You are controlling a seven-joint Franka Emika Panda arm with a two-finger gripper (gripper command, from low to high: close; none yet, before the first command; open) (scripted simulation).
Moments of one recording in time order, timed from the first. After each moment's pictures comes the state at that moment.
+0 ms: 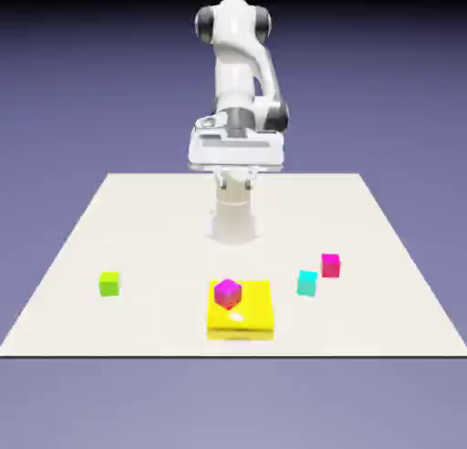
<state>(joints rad) 0.06 -0.53 0.00 -2.79 -0.01 3.00 0.73</state>
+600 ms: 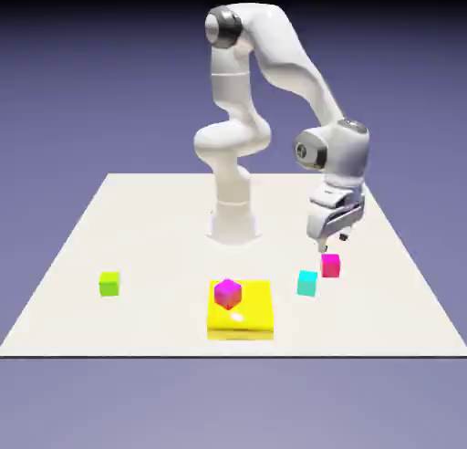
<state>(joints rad) 0.73 0.01 -0.05 -2.48 -0.17 2.37 0.63</state>
